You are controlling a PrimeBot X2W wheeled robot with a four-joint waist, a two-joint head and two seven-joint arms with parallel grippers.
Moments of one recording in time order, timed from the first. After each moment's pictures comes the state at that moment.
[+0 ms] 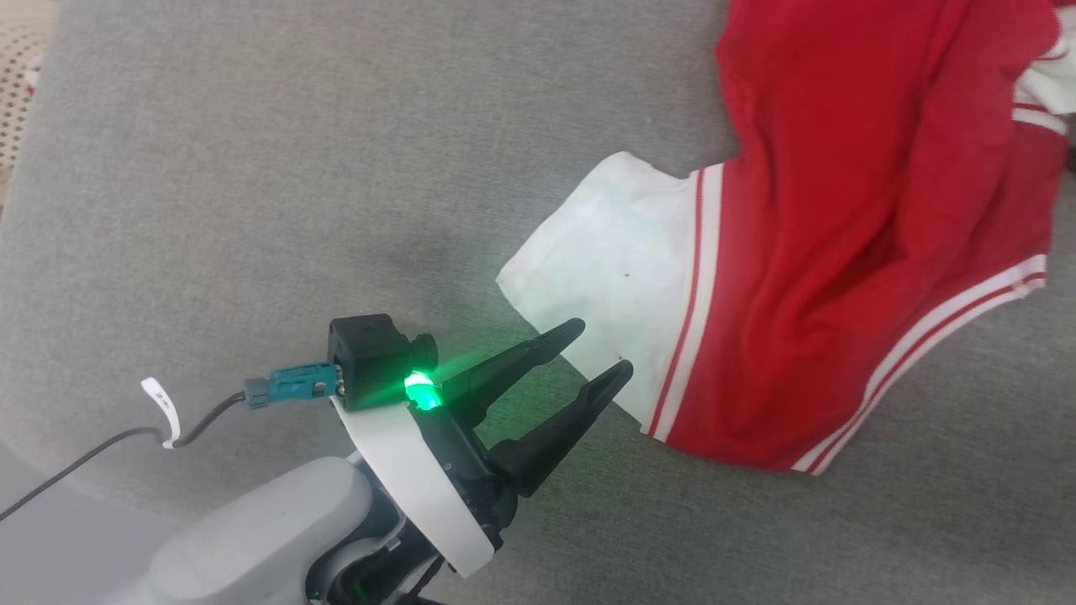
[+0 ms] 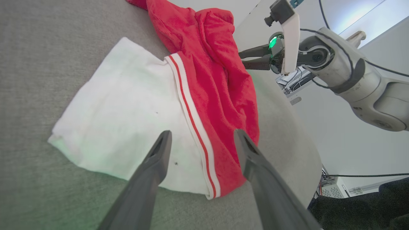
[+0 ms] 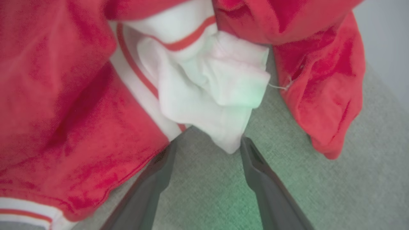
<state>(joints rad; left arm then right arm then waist) -0.66 0.59 -1.03 -0.08 -1.19 -0.13 -0.26 -0.91 -1.09 0.68 0.03 0.90 0.13 0.65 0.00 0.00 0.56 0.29</state>
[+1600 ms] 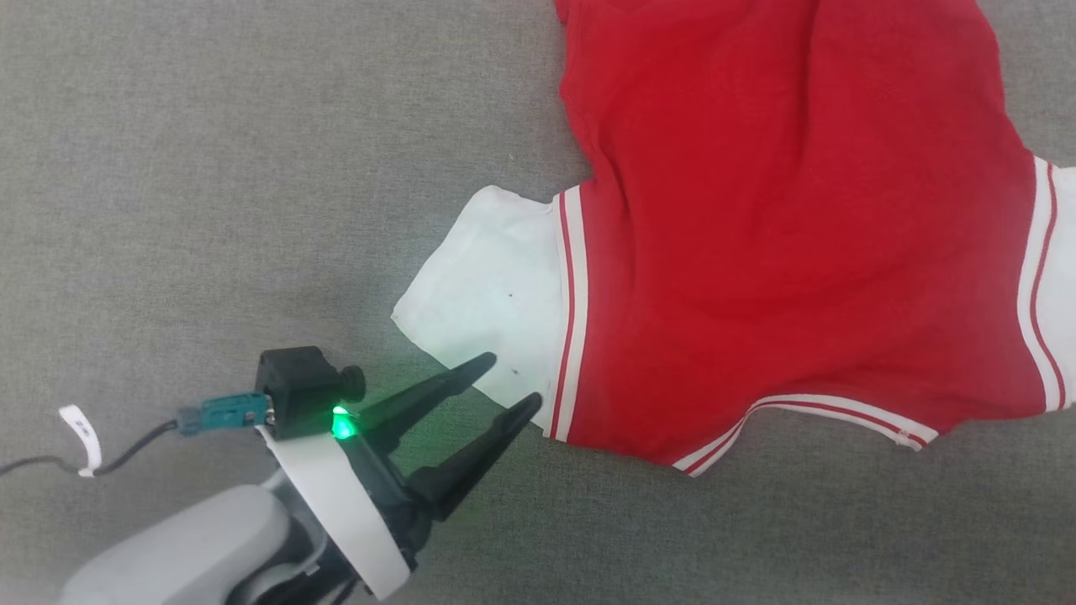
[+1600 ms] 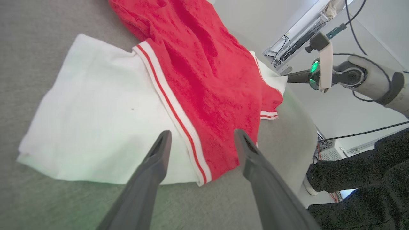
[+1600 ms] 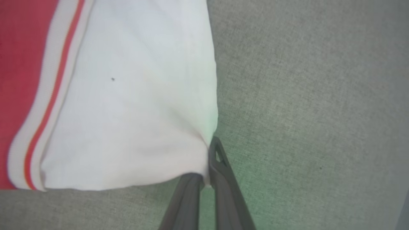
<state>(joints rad) -0.61 0.75 -1.05 -0.09 -1.17 -0.13 -0.26 -0.16 -1.06 0.10 0.07 0.85 0.13 0.47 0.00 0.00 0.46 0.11</state>
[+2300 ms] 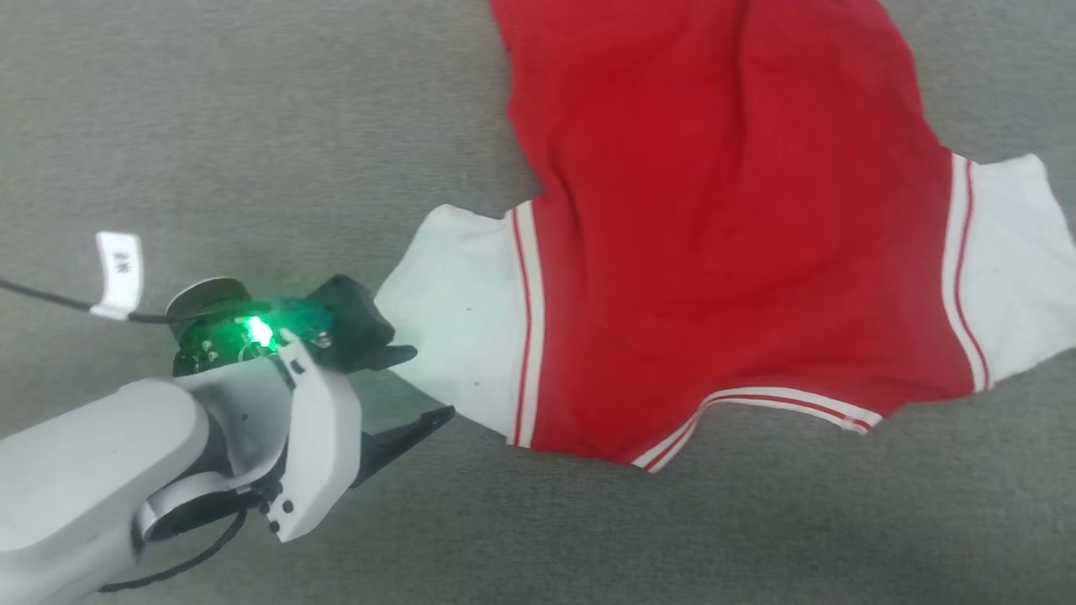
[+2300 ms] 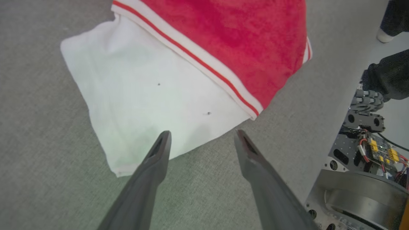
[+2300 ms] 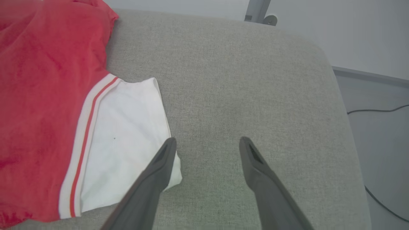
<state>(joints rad) -0.99 0.94 -1.27 -0.13 -1.03 -0.13 0.28 -0.09 -0.79 -0.25 -0.02 0.75 0.13 0.40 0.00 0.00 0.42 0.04</state>
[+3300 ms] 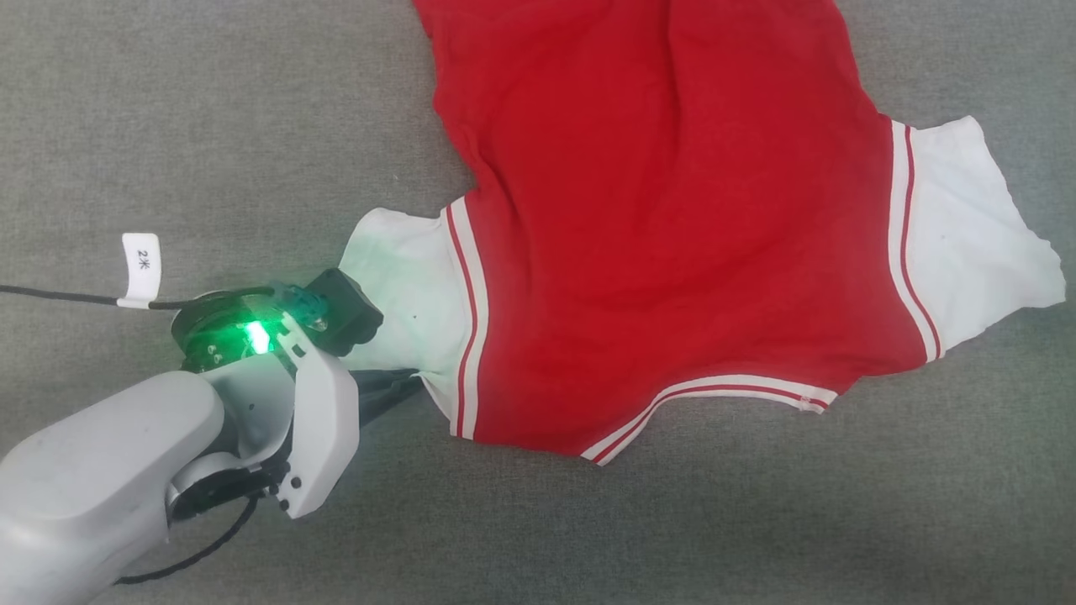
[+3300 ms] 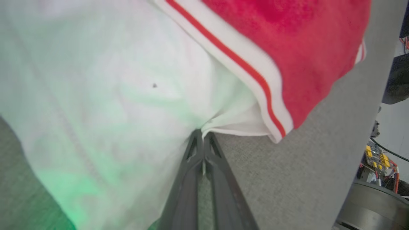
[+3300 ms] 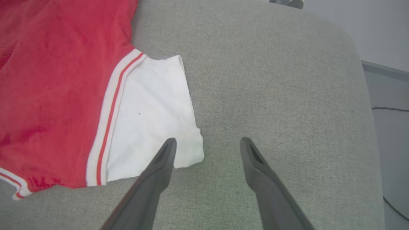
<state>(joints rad) -0.93 0.82 -1.26 0.12 -1.03 -0.14 0.30 -0.13 -0.81 -0.12 -0.10 0.79 0.13 0.44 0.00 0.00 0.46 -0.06</state>
